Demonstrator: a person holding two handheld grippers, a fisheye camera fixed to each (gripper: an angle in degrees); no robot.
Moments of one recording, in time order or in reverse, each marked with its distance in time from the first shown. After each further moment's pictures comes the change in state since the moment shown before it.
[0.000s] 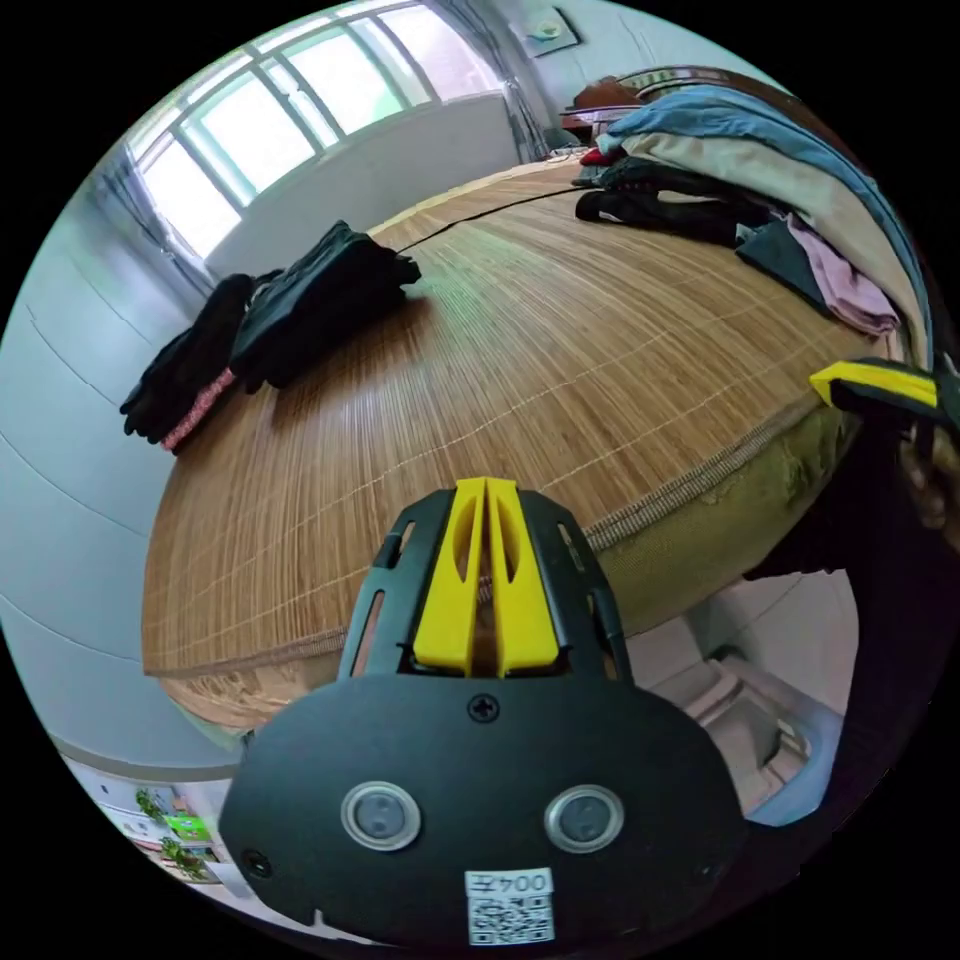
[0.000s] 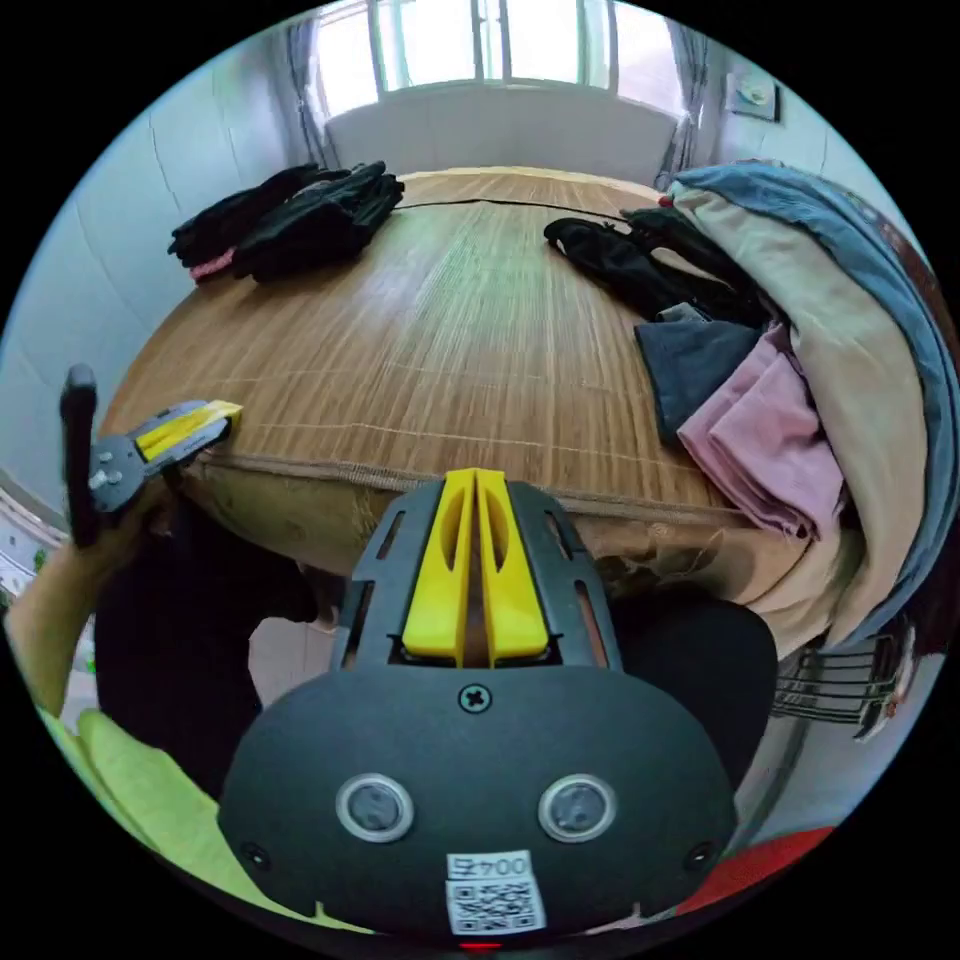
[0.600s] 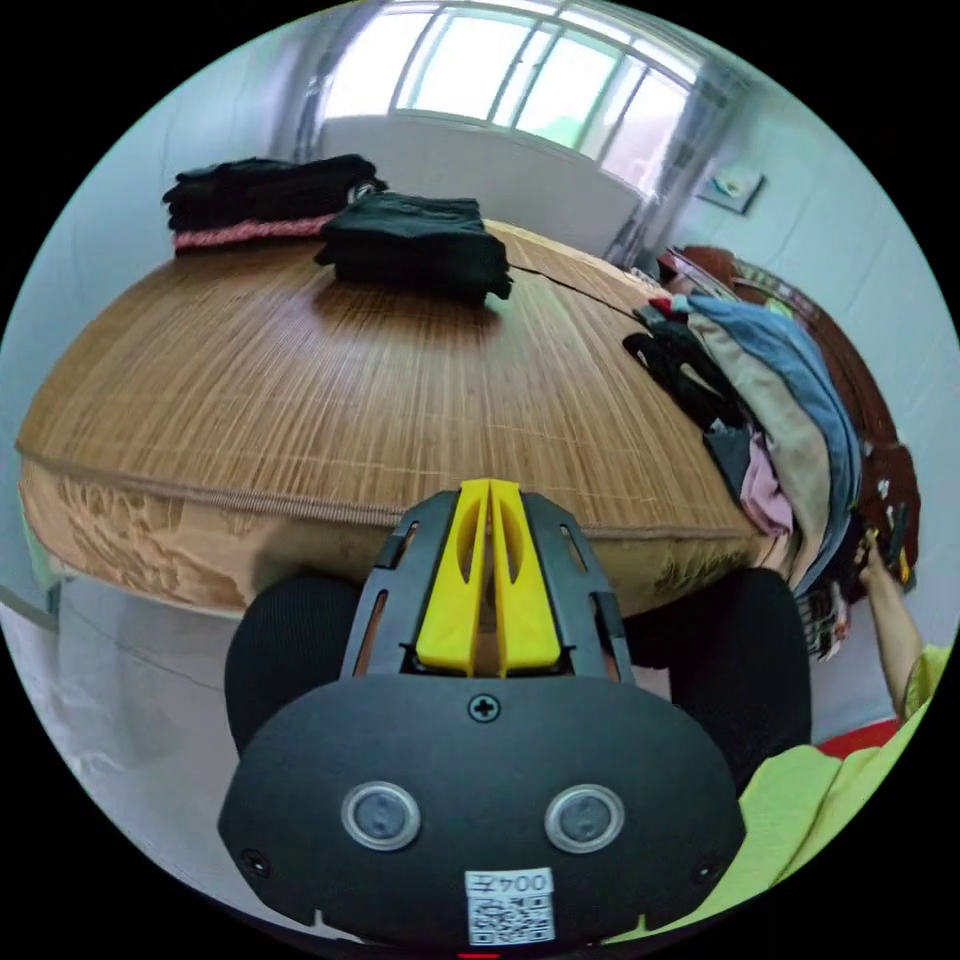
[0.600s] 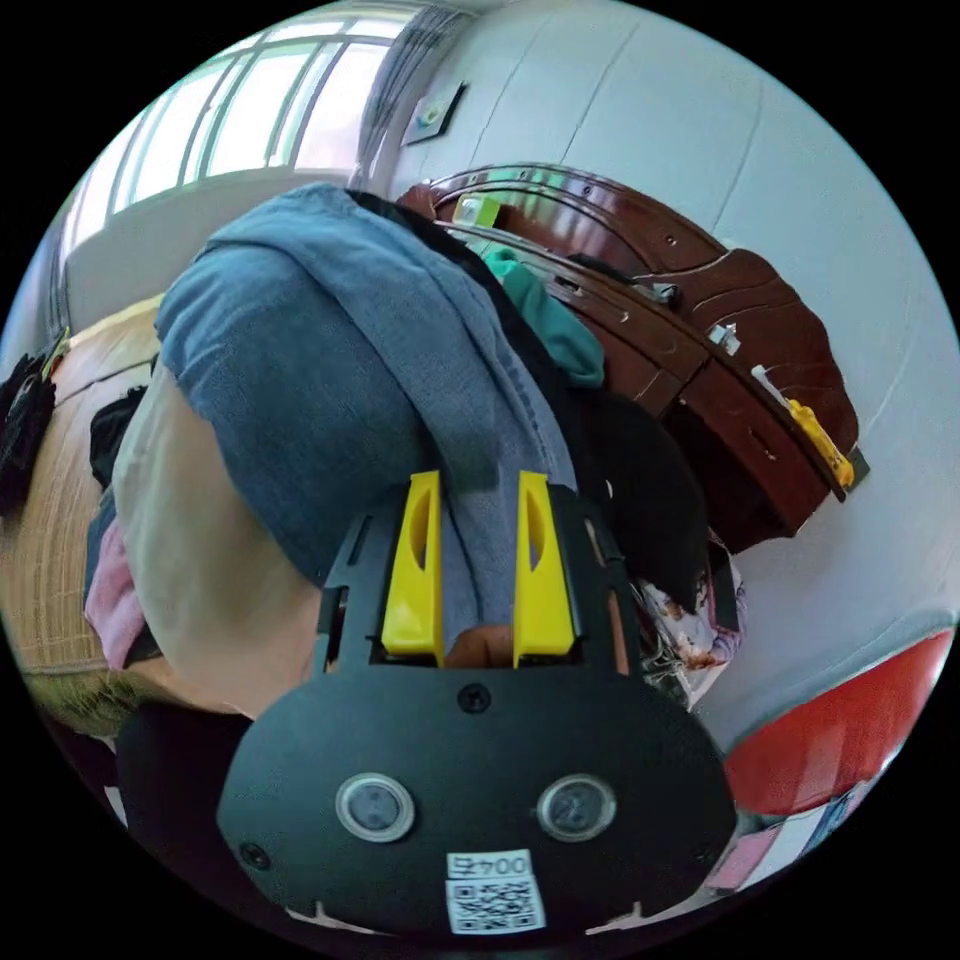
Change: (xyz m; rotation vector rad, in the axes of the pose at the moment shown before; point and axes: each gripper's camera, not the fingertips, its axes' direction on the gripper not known) left arm -0.147 0.093 -0.056 0.093 0.396 -0.546; right arm 0.444 0.116 -0.200 0.241 0.605 0.445
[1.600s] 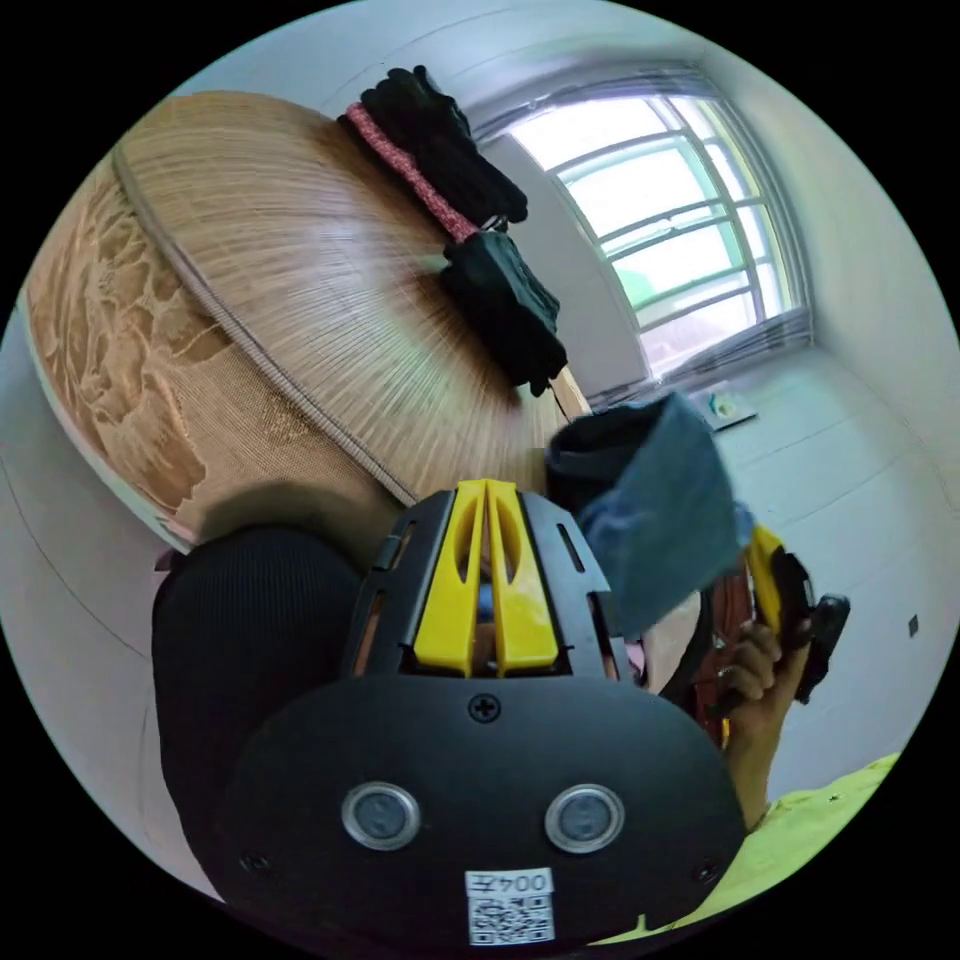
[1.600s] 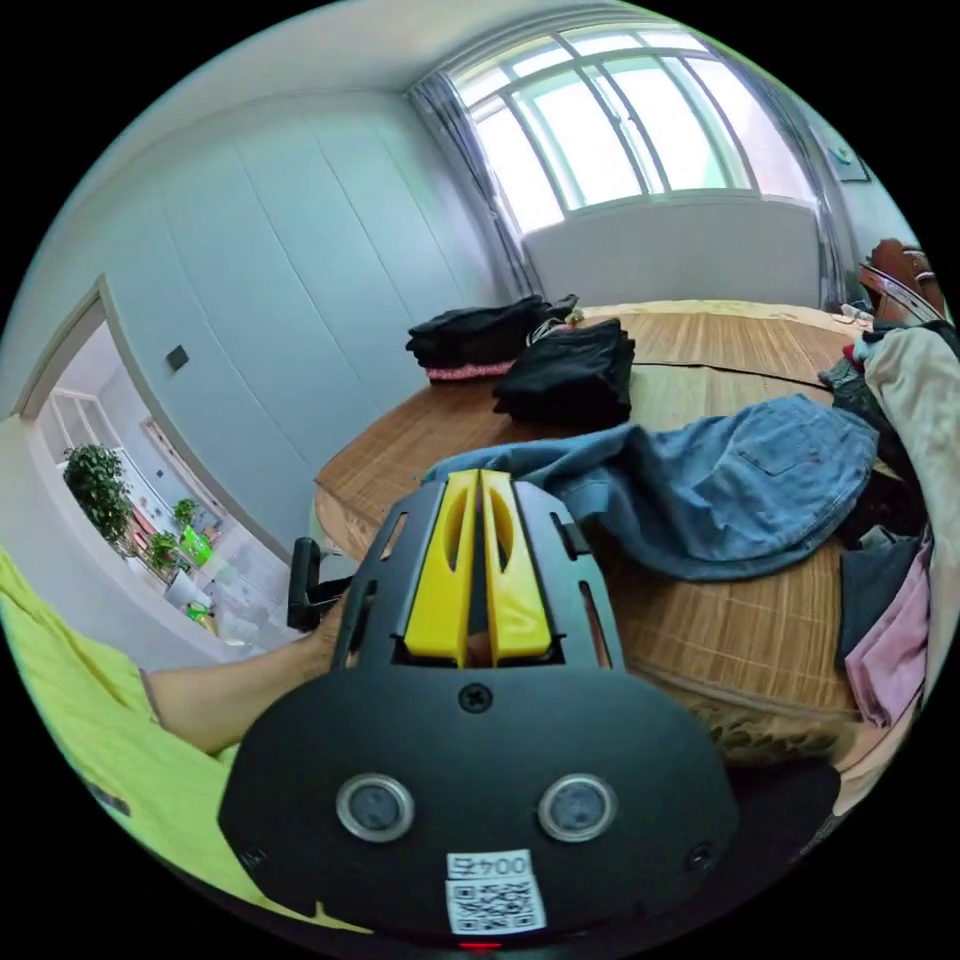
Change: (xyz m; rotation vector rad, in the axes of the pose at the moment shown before) left arm -0.123 0.009 -0.048 0.203 0.395 -0.518; right arm -0.433 0.163 -0.256 0.003 -1.303 -0.448
